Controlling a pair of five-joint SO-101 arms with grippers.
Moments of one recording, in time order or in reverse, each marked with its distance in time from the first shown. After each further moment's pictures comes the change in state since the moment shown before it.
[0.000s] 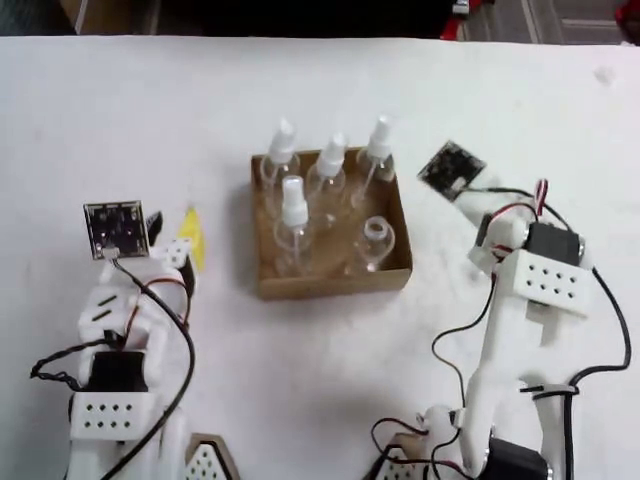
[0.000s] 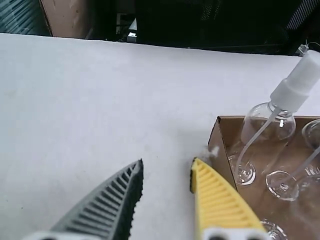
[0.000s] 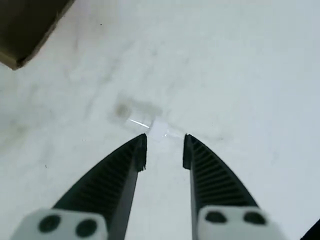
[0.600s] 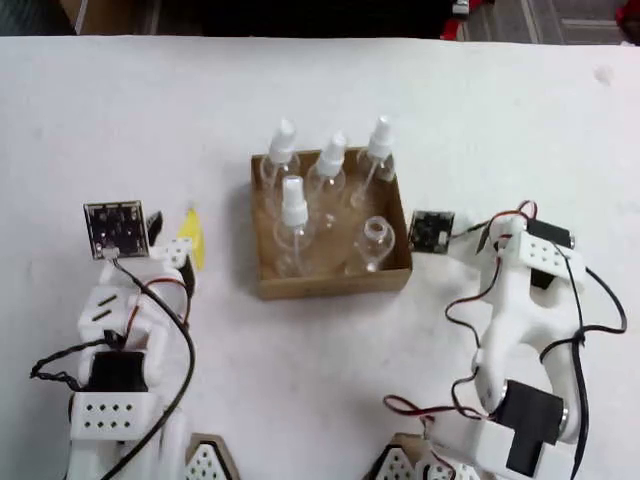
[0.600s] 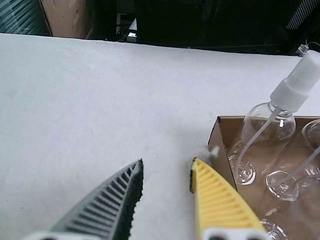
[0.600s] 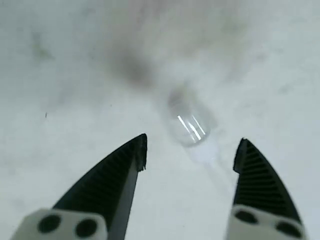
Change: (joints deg) left arm 0.0 0.0 0.0 0.0 0.0; right arm 3.6 17.1 2.9 -4.0 32.3
